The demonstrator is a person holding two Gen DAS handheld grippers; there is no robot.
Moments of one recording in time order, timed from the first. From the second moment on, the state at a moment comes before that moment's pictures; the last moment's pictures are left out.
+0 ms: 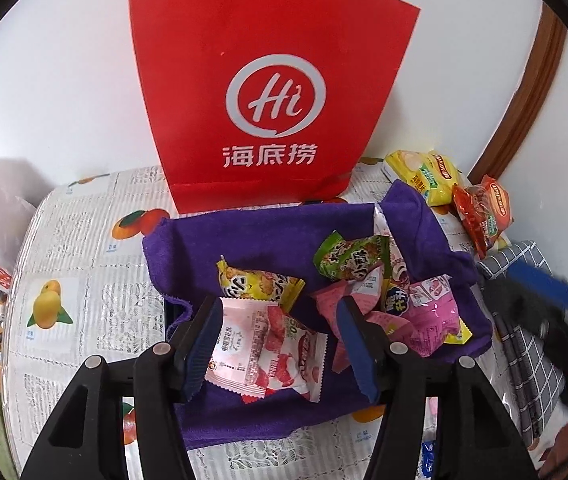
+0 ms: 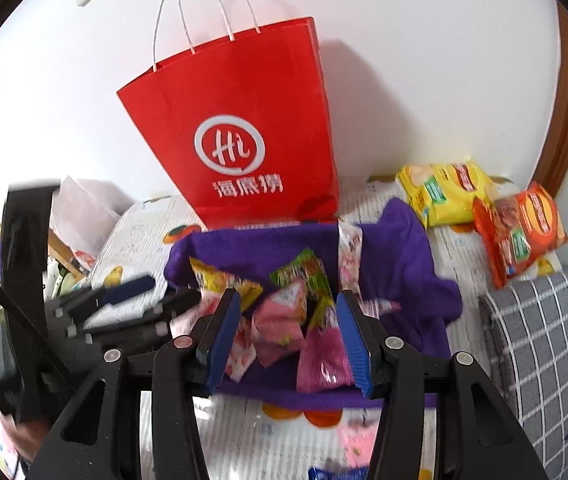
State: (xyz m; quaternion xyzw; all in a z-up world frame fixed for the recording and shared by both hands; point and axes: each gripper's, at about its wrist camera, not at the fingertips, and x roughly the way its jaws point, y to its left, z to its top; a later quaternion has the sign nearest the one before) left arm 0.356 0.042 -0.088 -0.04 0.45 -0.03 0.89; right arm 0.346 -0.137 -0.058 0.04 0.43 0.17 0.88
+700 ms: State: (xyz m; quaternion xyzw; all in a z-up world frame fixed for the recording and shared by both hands) left arm 0.332 0.004 -0.068 -0.01 0.43 -0.05 0.90; right arm 0.283 -0.200 -0.172 0.00 0.51 0.14 0.85
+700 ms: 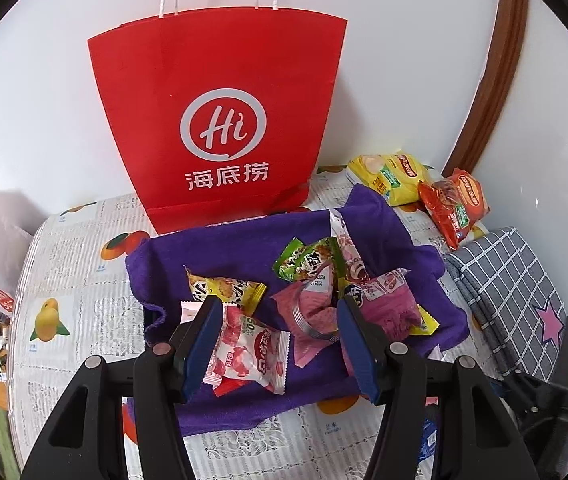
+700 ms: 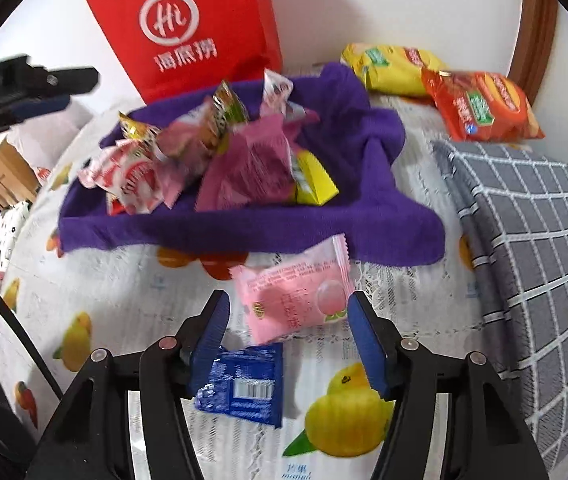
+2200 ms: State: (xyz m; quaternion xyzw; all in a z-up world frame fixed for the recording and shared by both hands) left arm 0.301 -0.005 -0.036 -0.01 0.41 -0.09 0.91; right arm 0.261 -0.227 -0.171 0.01 0.47 0.08 0.88
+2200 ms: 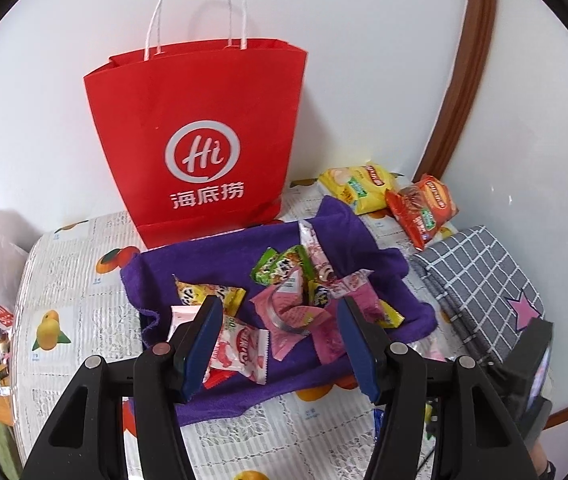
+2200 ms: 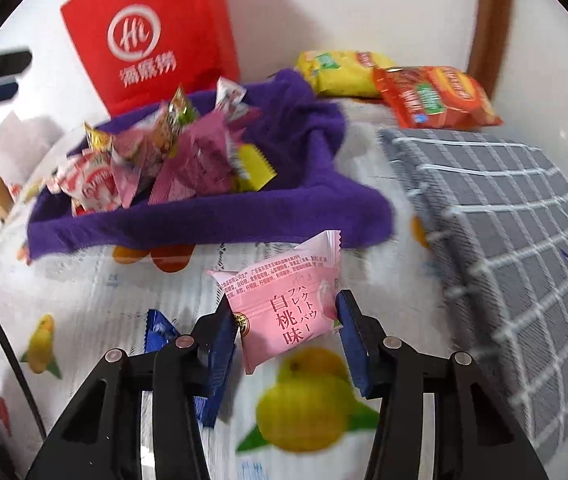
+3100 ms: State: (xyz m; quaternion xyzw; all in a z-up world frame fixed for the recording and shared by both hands) left arm 0.235 -0.091 -0.171 -0.03 0.54 -0.13 0.83; right arm 0.155 -0.281 -0.143 0.07 0.44 0.11 0.89
